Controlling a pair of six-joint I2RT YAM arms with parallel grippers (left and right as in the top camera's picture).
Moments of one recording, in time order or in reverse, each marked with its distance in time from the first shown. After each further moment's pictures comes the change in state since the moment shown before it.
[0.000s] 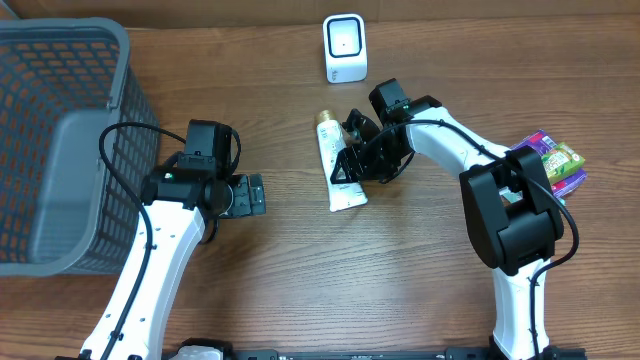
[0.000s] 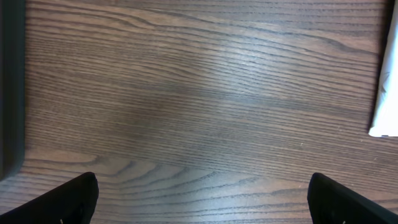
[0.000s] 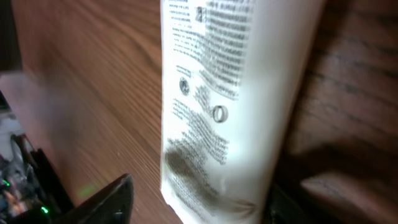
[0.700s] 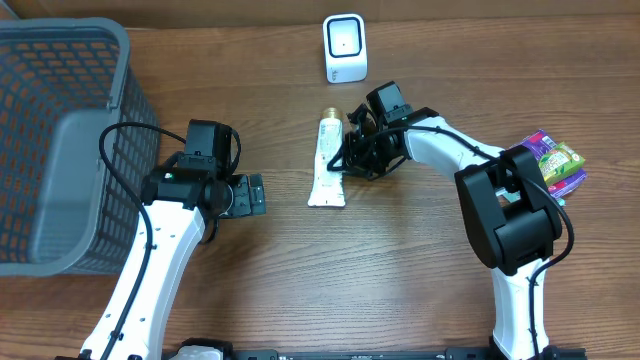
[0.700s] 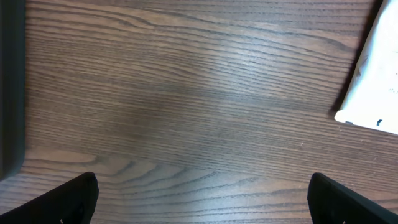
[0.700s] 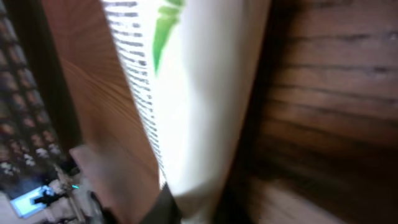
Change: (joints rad) left arm 0.000 0.000 0.000 0.000 0.000 0.000; right arm 0.008 0.007 -0.080 0.294 -0.050 0.459
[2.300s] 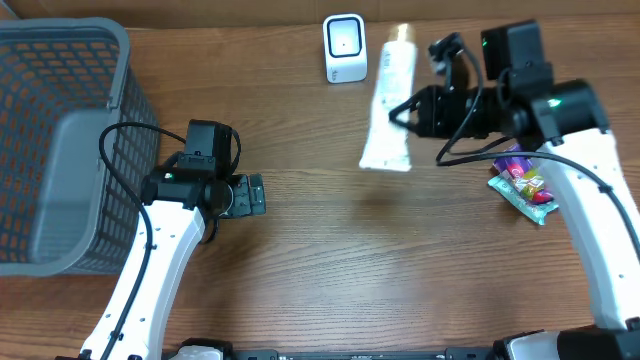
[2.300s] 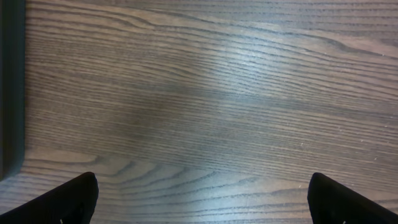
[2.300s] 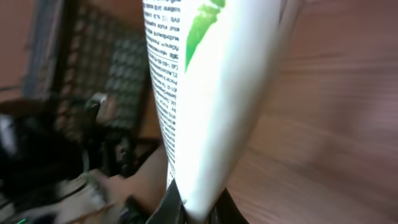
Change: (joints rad) left arm 0.000 0.000 0.000 0.000 0.000 0.000; right arm -0.184 -0.637 0.229 -0.550 0.110 -0.217
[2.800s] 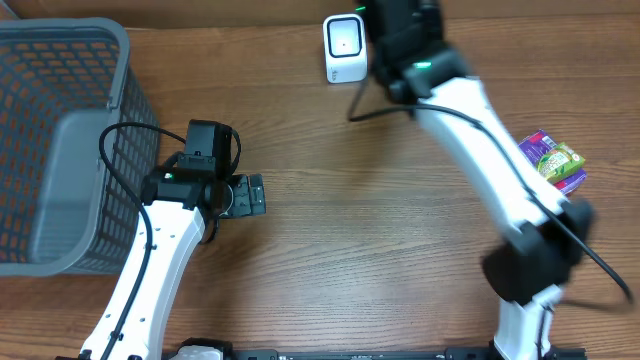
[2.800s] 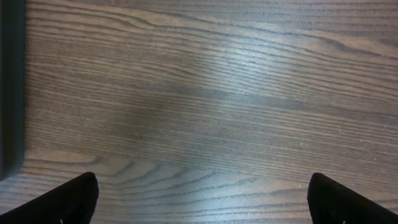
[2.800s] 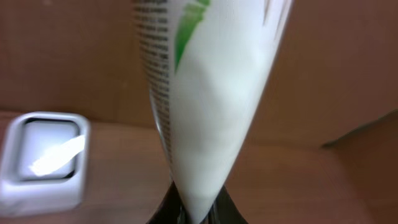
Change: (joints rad) left arm 0.000 0.000 0.000 0.001 0.000 0.000; right arm 0.274 0.478 0.316 0.470 1.413 -0.323
